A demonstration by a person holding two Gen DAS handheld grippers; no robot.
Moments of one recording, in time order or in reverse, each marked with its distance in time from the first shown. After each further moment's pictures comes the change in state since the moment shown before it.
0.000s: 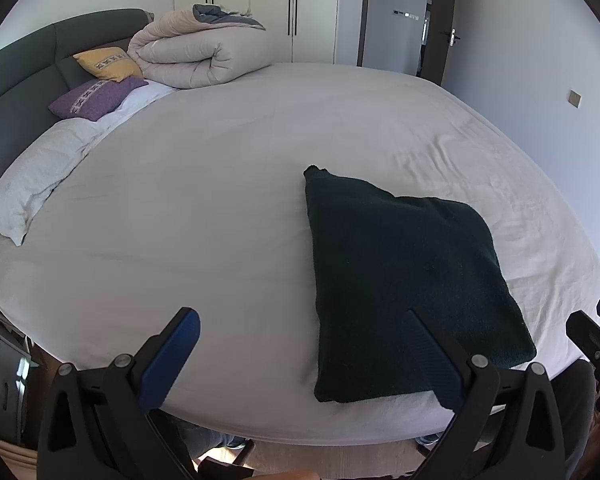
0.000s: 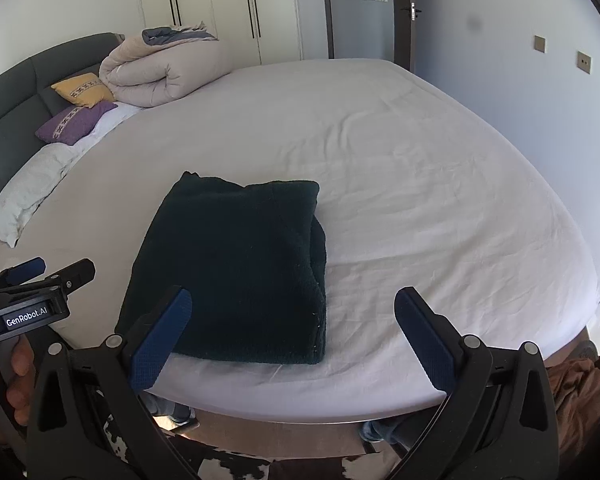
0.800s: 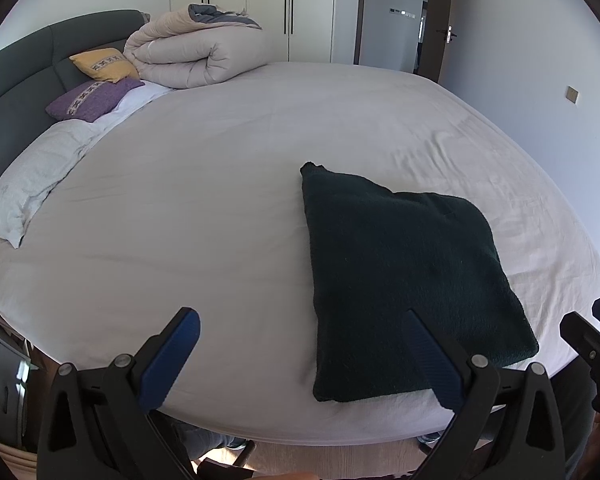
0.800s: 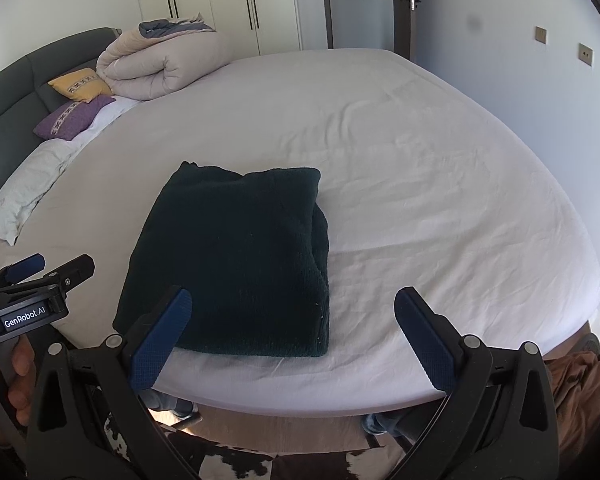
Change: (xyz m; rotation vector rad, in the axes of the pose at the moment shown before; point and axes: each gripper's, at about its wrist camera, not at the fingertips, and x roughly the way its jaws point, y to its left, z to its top) left arm 0.004 -0.002 -0.001 0.012 0.005 -0.007; right arm 0.016 0.009 -0.002 0.018 0.033 0.005
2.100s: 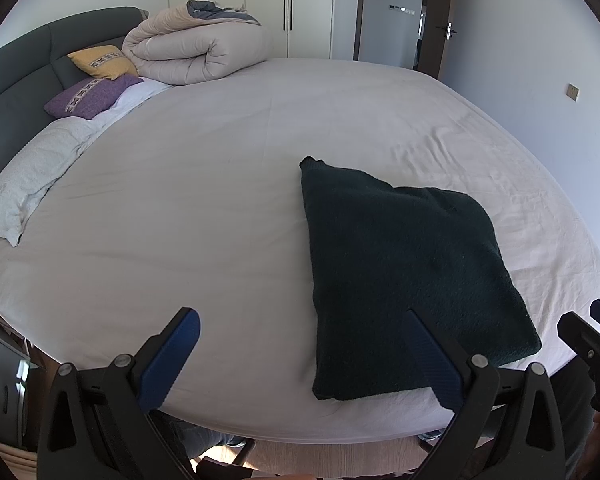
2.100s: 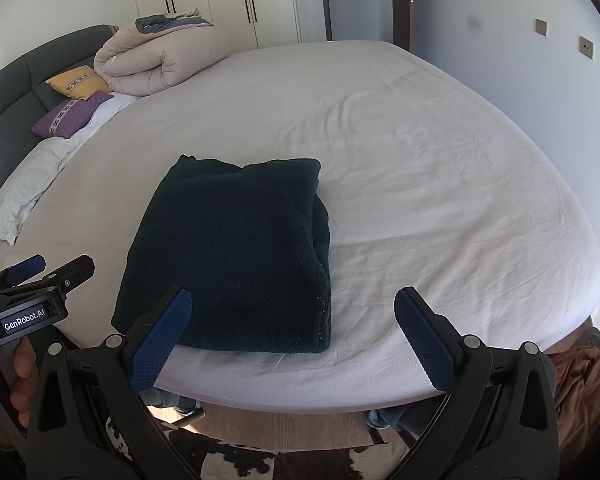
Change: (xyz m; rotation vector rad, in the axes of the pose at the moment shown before) left arm 0.004 0.000 -0.002 0.001 0.012 -0.003; right arm 0.010 0.001 -0.004 0.011 0.021 0.002
